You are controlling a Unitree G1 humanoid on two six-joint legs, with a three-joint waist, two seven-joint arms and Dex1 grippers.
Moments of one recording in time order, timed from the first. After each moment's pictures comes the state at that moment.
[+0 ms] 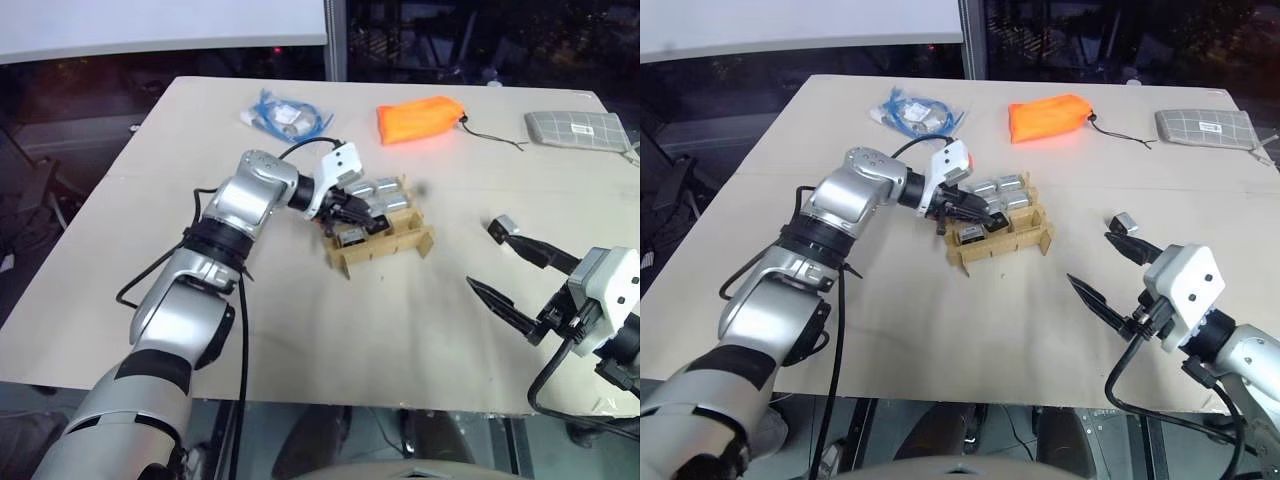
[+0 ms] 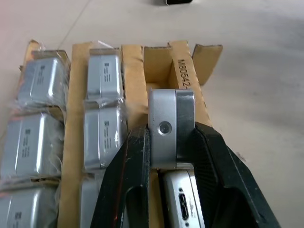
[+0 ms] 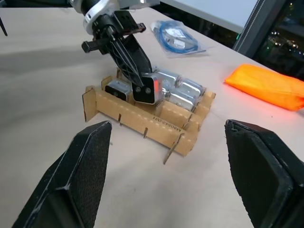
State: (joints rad) left arm -1.09 0.49 -0.40 0.56 -0.14 0.46 -1.27; right arm 0.26 -0.66 -0.41 -0.92 0.58 0.49 0.63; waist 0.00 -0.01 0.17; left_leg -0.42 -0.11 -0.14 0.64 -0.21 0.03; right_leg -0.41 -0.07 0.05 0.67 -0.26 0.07
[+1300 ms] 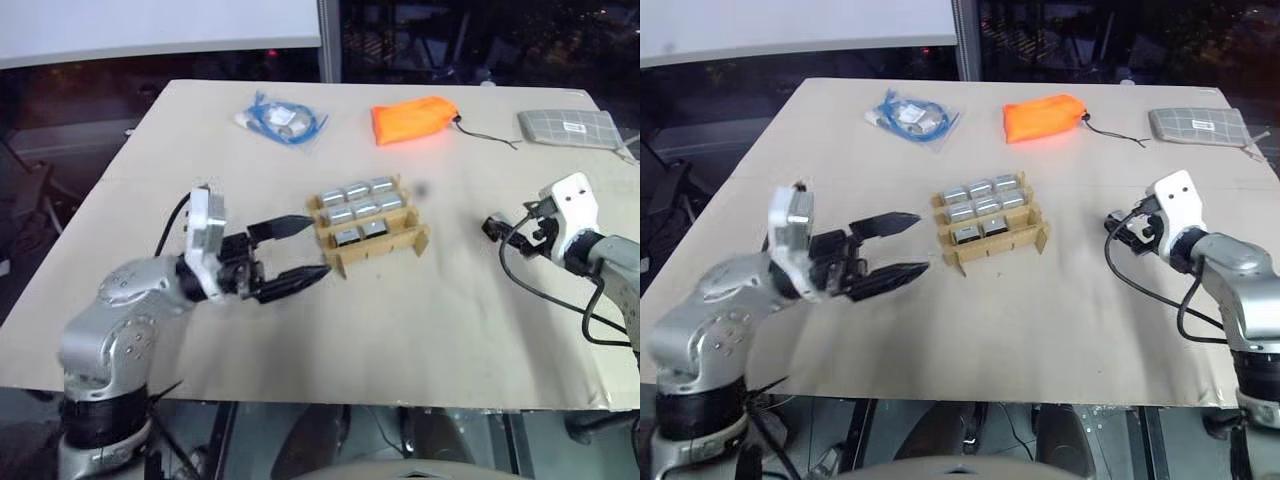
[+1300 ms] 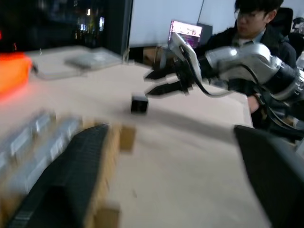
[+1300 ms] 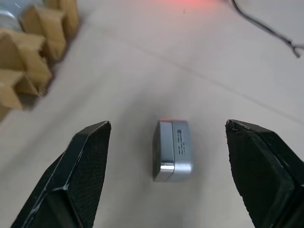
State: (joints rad) left arm -0.13 0.61 0.35 -0.51 -0.77 0.70 -1.07; right arm -0.36 -0.74 -0.12 -0.13 0.37 0.72 0.55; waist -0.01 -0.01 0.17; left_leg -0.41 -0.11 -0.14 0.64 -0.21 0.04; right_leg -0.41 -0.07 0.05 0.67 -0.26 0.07
